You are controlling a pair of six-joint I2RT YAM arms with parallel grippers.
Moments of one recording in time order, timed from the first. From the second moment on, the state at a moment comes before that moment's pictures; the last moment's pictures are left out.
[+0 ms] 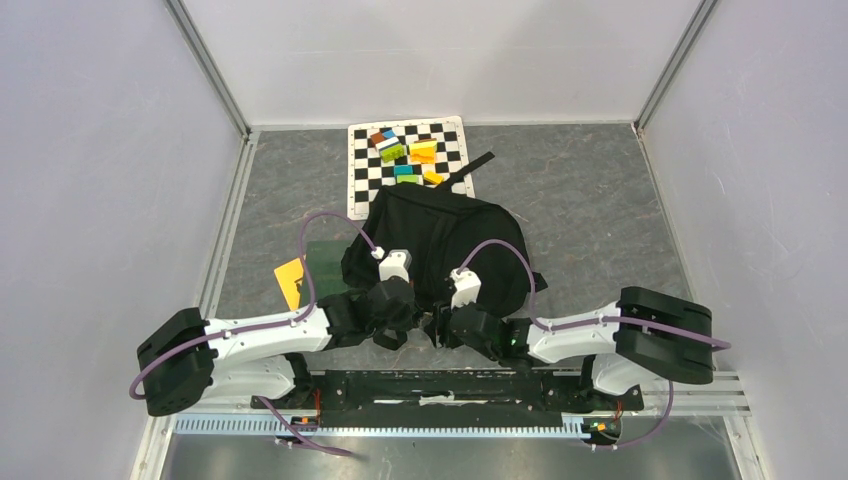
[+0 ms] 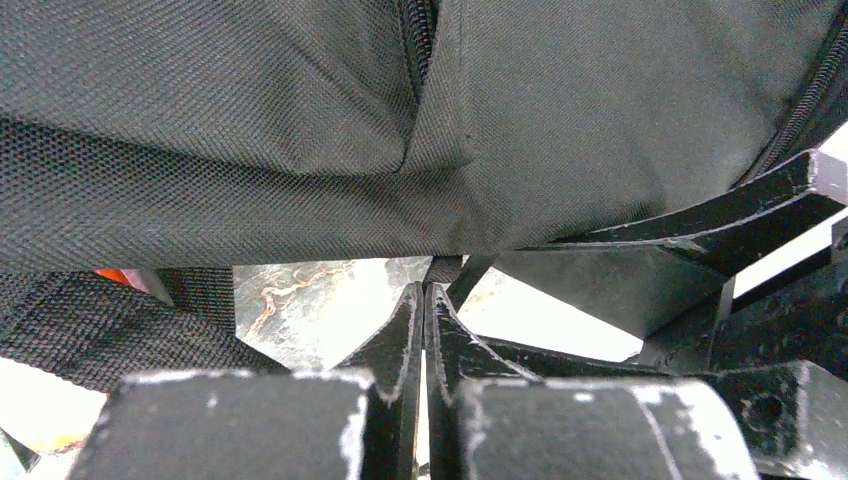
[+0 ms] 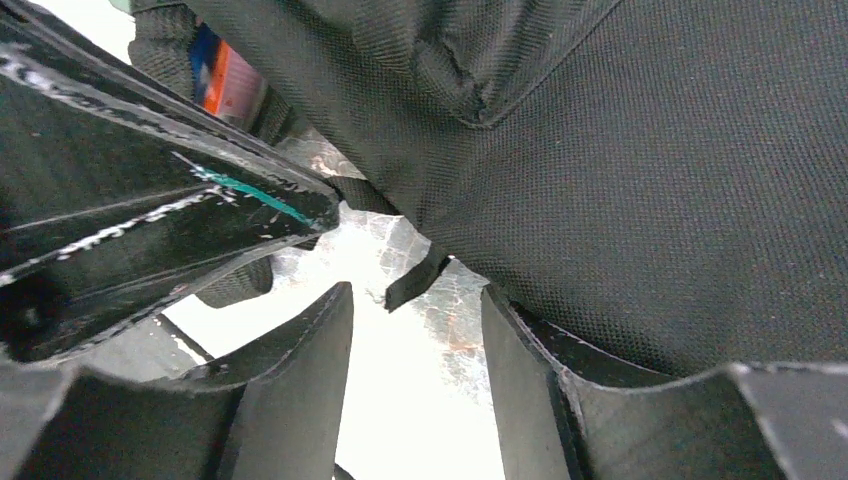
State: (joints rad) left arm -1.08 1.15 0.53 -0.18 -0.31 -0.89; right arm 1.28 1.45 0.46 0.37 0.42 0.78
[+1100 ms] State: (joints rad) left arm -1.08 1.14 0.52 -0.17 -0.31 -0.89; right arm 1.24 1.53 0.50 0.33 0.45 0.76
